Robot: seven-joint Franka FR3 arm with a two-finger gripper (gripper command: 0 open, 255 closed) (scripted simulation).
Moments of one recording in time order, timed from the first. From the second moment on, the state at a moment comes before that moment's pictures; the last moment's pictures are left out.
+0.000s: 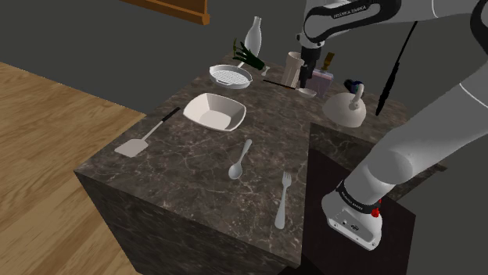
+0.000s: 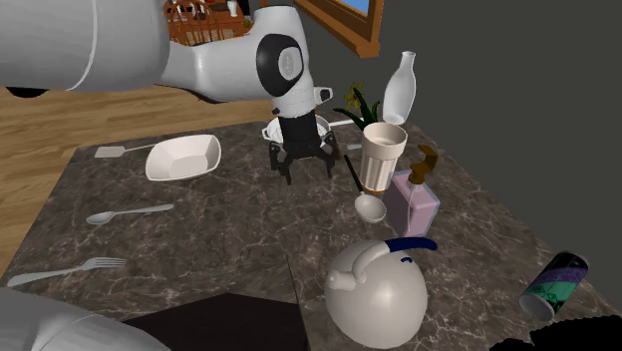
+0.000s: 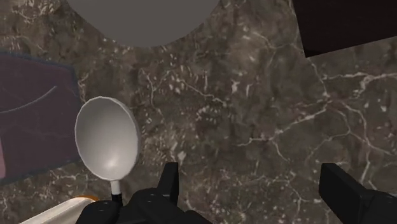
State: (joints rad) arm -0.12 -0.20 -0.24 -2.23 -0.31 1.93 -0.44
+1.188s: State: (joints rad) arm -0.22 0.31 -0.31 -1.88 -0.27 2.11 -0.67
